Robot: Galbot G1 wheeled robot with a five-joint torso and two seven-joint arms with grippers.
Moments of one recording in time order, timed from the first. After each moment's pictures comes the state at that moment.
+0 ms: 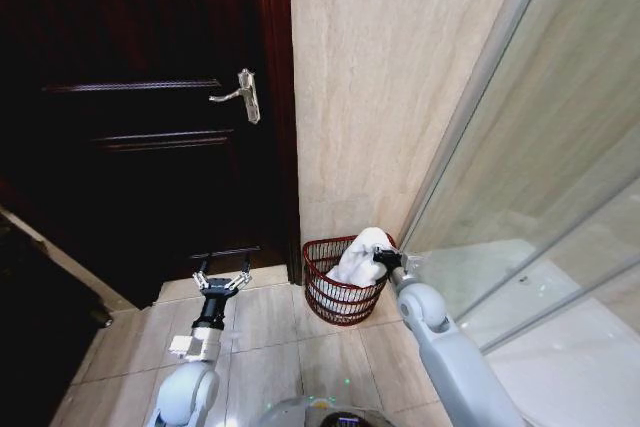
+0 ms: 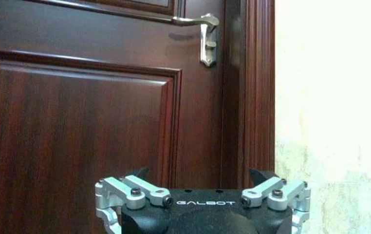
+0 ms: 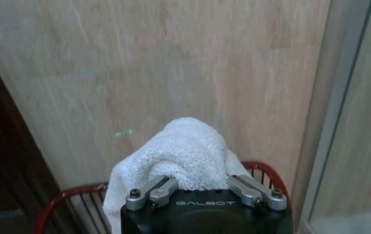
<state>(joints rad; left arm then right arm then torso) 1.68 -1.41 -0.62 -2.05 -0.22 -0.35 0.03 -1.13 1.20 0.30 1.86 0.54 -0.49 0.25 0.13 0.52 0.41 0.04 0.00</state>
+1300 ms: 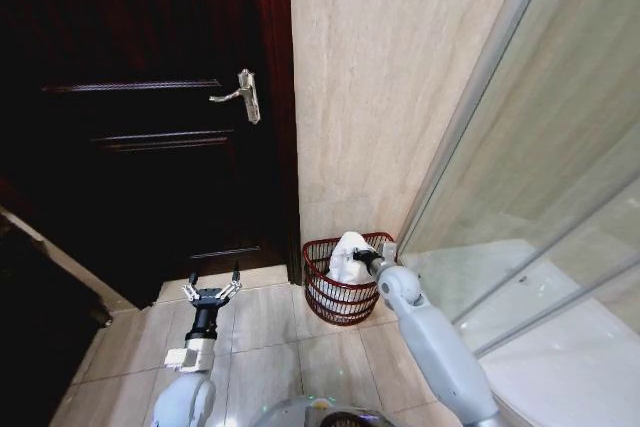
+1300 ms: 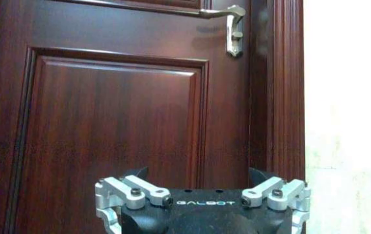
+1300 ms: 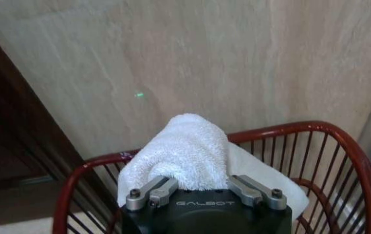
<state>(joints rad) 1.70 -1.45 -0.67 -1.96 -0.23 -0.45 0.02 -0.94 1.28 0.17 1.62 0.62 -0.59 0.25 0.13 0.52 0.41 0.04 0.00</state>
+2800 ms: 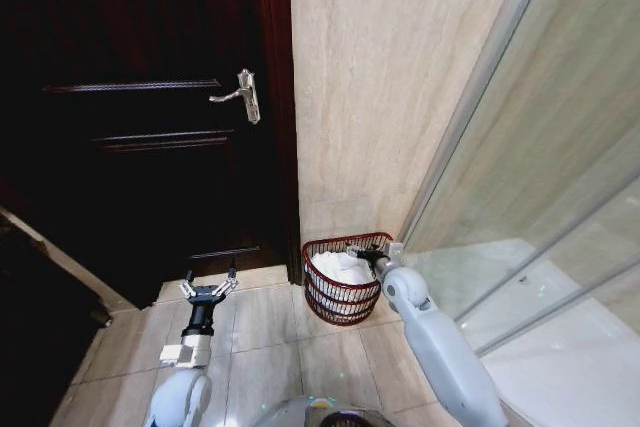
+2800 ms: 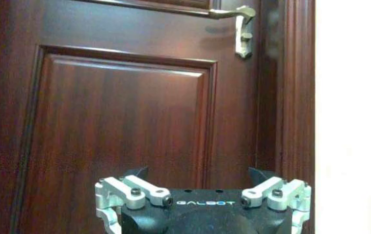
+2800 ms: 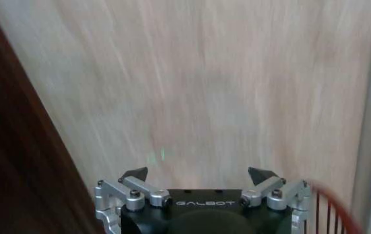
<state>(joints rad) 1.68 -1.43 -0.68 -1.95 -0.27 -0.44 0.02 -1.07 1.26 0.24 1.86 0.57 -0.40 0.25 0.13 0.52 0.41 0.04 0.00</state>
